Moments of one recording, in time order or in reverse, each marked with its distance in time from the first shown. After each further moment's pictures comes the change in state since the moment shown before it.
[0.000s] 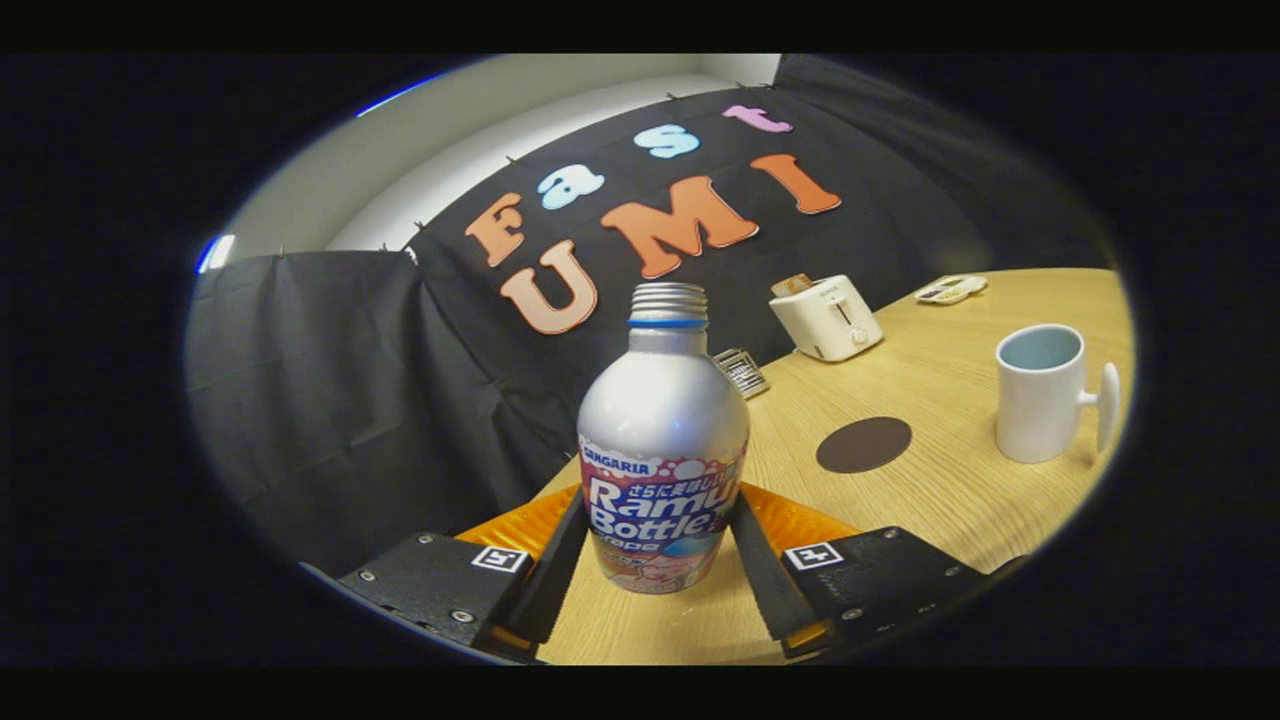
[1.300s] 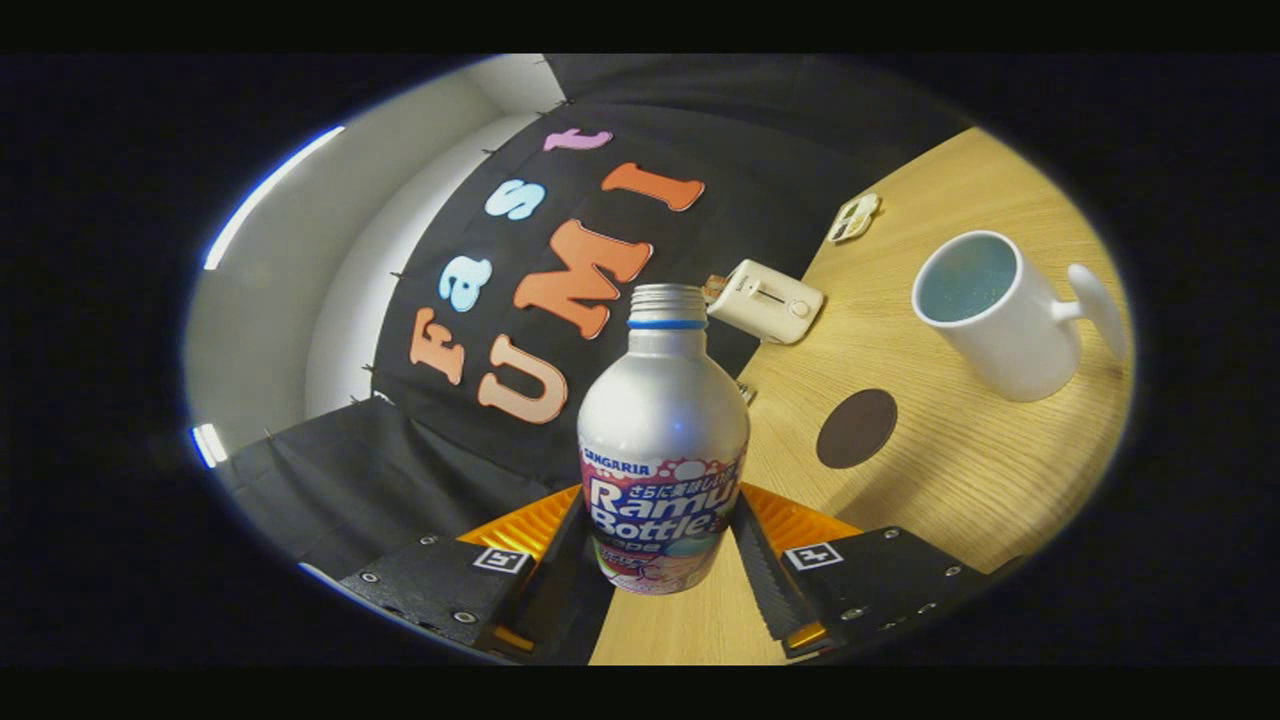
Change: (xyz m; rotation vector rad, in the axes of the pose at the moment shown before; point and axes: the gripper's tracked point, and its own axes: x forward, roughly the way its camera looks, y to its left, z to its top) arm -0.002 -0.030 0.054 0.518 -0.087 0.010
